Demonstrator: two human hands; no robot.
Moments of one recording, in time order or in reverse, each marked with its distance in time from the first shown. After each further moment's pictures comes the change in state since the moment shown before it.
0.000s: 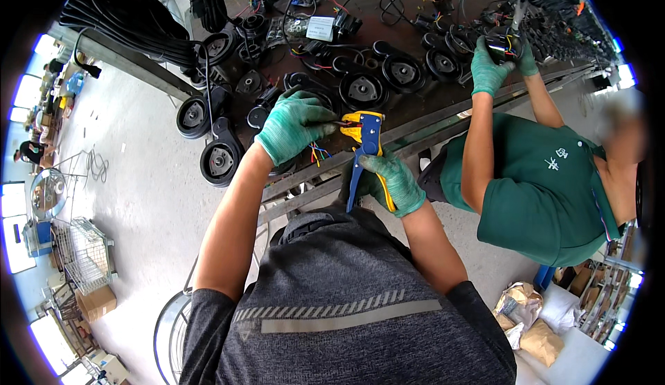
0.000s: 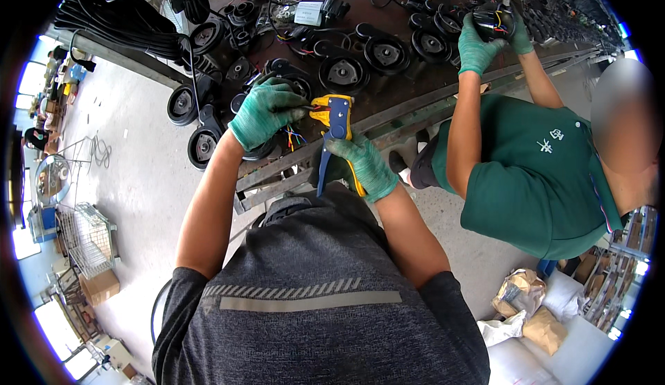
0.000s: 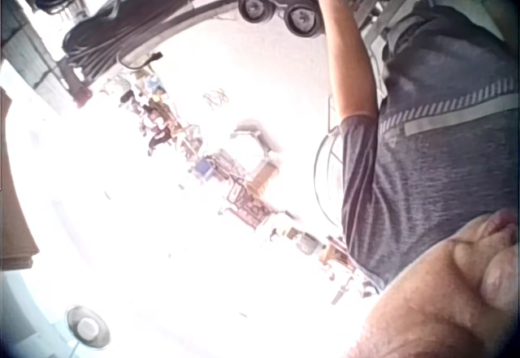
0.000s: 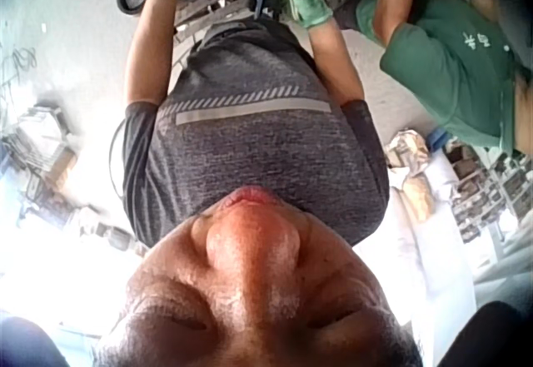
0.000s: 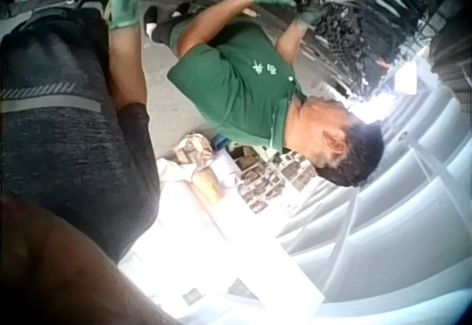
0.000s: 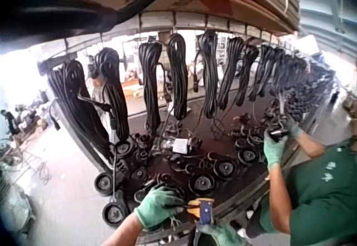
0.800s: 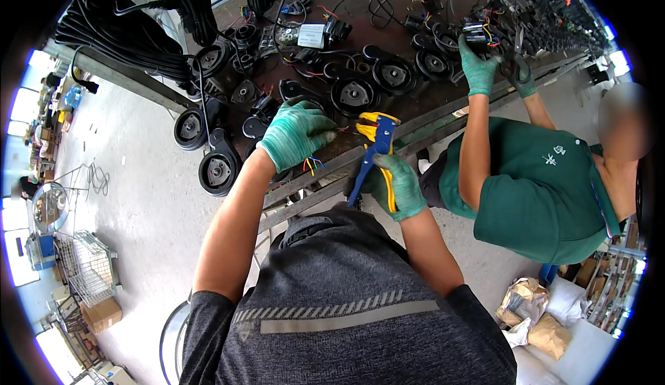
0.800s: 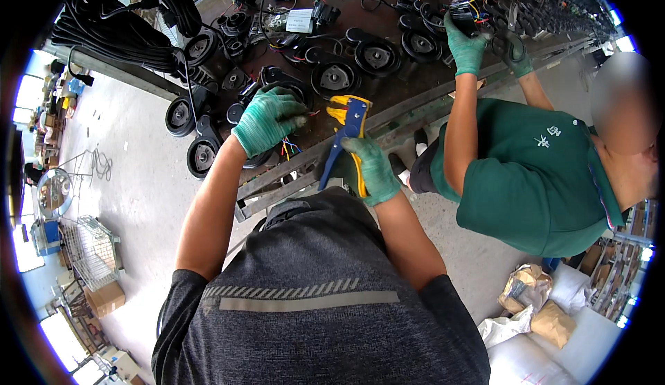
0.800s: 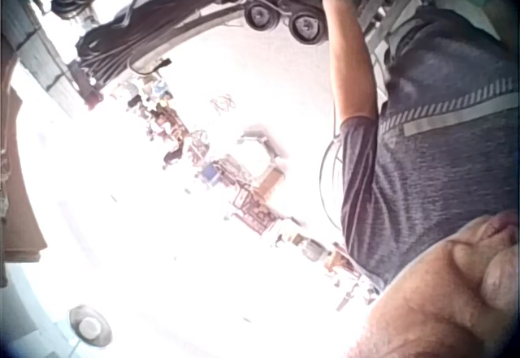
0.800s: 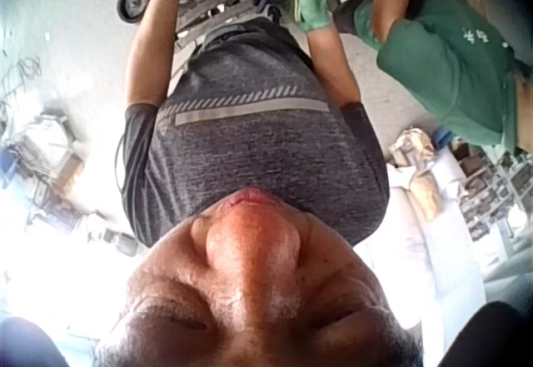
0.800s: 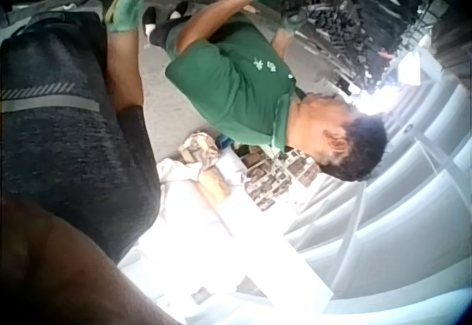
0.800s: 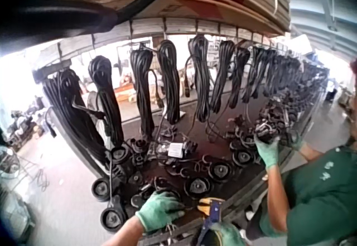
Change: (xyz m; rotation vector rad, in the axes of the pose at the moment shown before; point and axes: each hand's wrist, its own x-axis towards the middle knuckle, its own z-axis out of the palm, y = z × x) left_hand 0.010 0.013 0.006 0.096 -0.054 0.048; right_hand -0.007 0.006 -0.020 0.187 0.063 -0.083
